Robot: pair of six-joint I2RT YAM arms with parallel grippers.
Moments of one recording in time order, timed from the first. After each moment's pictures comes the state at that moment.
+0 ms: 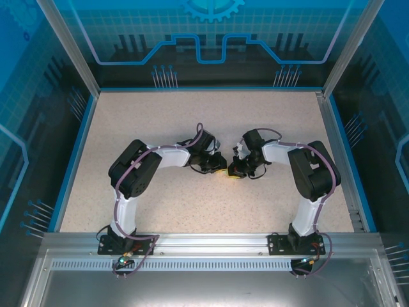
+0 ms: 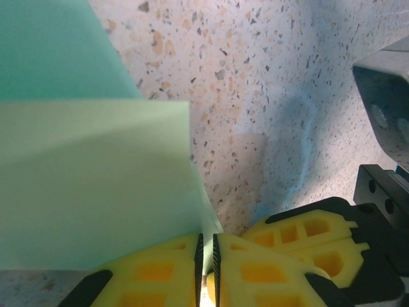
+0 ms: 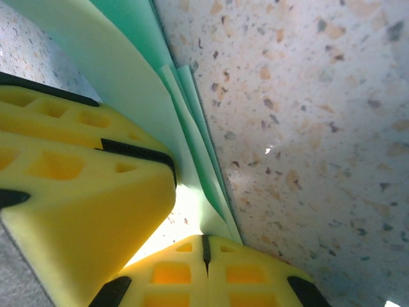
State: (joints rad) left arm -0.61 2.03 1.18 -0.11 0.52 -0.86; right arm 0.37 1.86 0.98 -0.47 -0.62 0.43
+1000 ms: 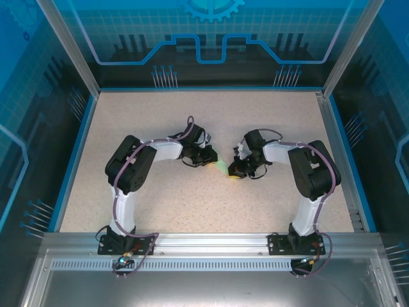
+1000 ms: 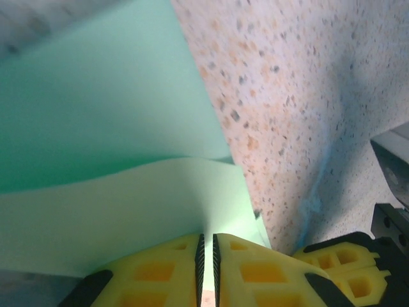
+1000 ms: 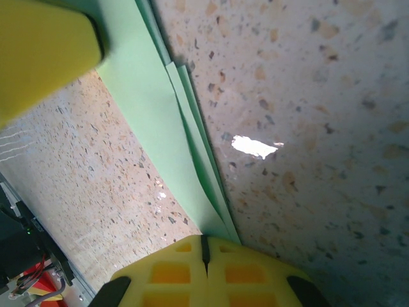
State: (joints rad) left arm -0.48 2.05 1.21 -0.16 0.53 -0.74; right arm 0.35 1.87 0.97 -0.46 -0.65 0.43
